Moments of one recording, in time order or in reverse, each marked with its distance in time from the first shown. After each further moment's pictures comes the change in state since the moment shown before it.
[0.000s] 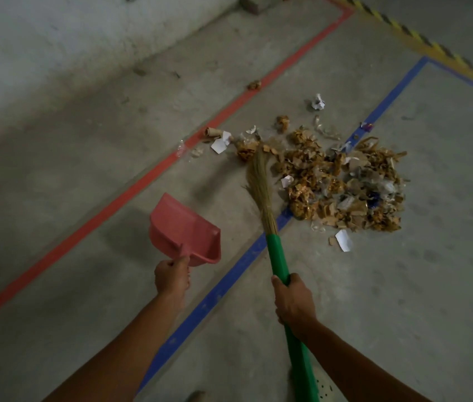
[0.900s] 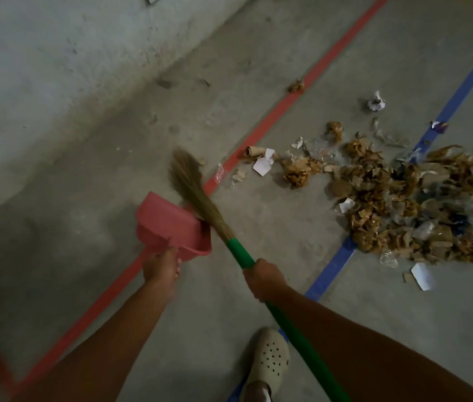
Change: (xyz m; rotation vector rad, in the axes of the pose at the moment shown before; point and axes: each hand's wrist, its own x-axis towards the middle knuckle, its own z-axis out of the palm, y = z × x) left_hand 0.239 0.164 -0.049 0.119 0.166 -0.019; right_hand 0.132 -0.253 0.168 -0.389 -0.295 -0.091
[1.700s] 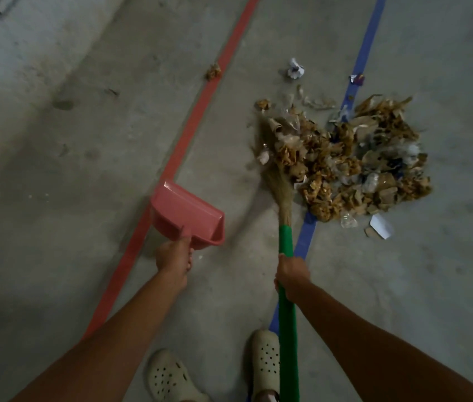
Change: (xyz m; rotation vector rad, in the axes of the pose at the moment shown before) left_hand 0.002 0.023 0.156 0.153 -0.343 0.083; right_hand 0.053 0.105 -0.055 0.913 0.296 0.619
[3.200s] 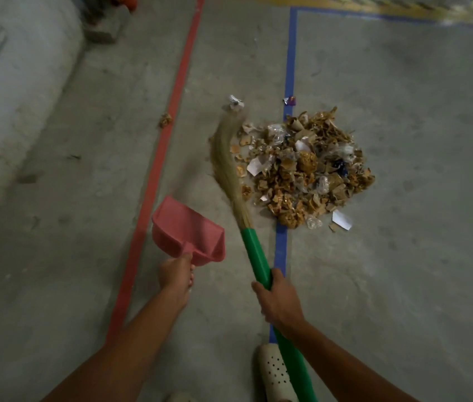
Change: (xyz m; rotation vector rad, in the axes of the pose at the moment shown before) left_hand -0.060 0.057 0.033 0.163 -0.161 0.118; right_hand -0.118 0.023 -0.050 -0.091 0.045 -0.490
